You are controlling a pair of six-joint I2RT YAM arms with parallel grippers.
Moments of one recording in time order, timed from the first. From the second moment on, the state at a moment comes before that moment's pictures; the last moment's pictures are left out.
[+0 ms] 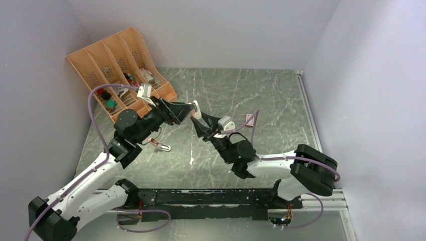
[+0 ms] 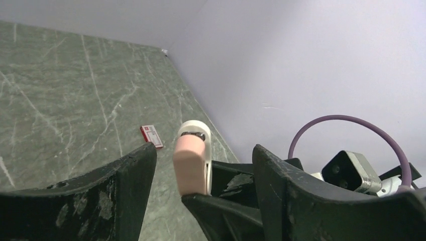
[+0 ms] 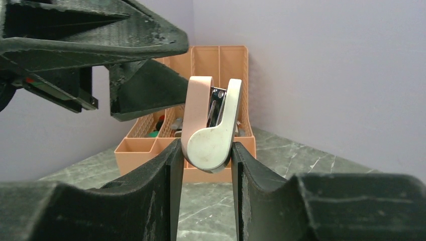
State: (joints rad) left arm -0.60 0.85 0.70 0.28 0.14 -0.77; right arm 1.12 1.42 0.52 1.39 0.37 -0.17
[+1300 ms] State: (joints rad) left arm -0.60 0.91 0.75 0.25 0.29 -0.58; right arm 1.17 1.35 0.54 1.22 0.37 -0.27
